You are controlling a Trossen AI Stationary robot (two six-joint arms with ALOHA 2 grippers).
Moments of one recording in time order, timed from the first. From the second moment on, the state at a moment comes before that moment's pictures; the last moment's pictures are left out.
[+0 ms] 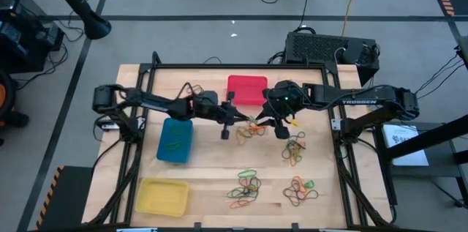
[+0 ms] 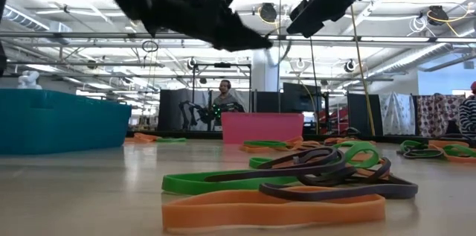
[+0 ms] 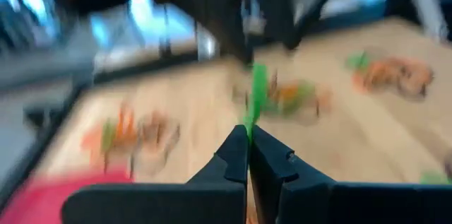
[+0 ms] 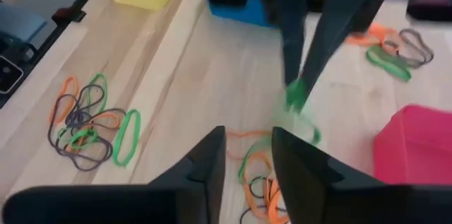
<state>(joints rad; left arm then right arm) 0.12 1.64 0.90 0.41 0.19 0.27 -0.15 1.31 0.99 -0.38 -0.31 -0.23</state>
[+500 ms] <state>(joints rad) 0.03 1.34 1.04 -0.93 -0.08 -0.23 -0.15 1.45 0.99 -0.37 -0.31 -0.32</state>
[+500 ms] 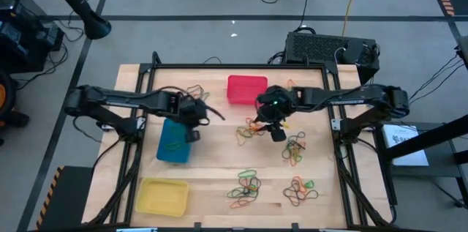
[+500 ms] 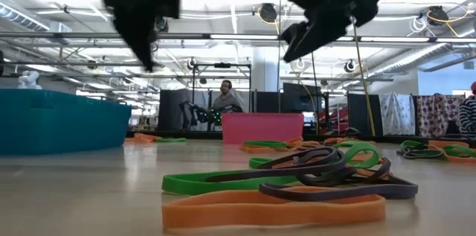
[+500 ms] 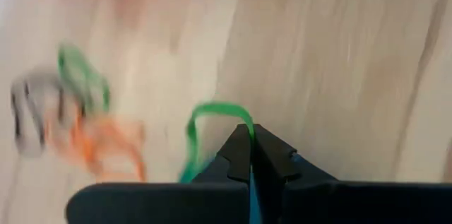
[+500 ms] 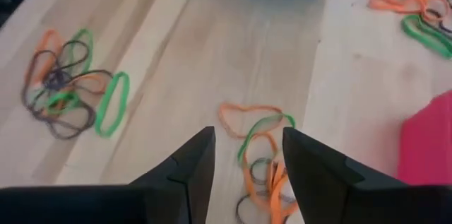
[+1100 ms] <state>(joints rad) -0.07 1.32 1.04 -1.20 0.00 -0.54 -0.15 1.56 0.99 -0.35 -0.31 -0.19</state>
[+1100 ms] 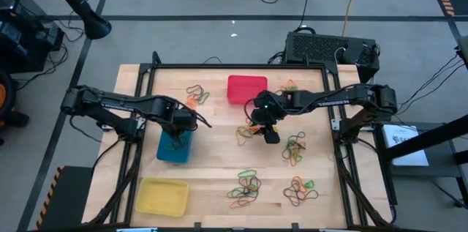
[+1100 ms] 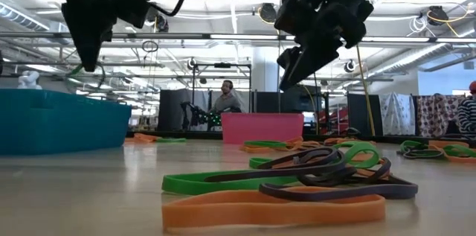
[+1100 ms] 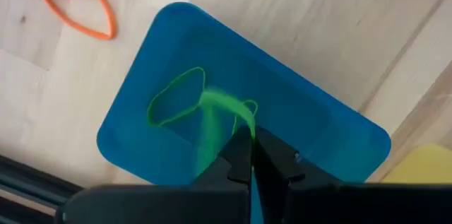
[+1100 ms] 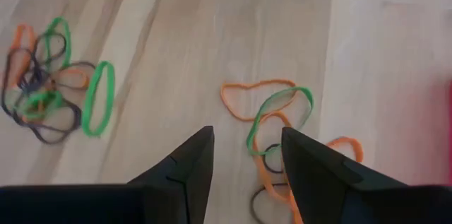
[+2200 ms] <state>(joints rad) -0.19 1.32 1.03 -0.65 -0.09 -0.22 0.32 1.36 0.85 -0.47 0.18 0.46</state>
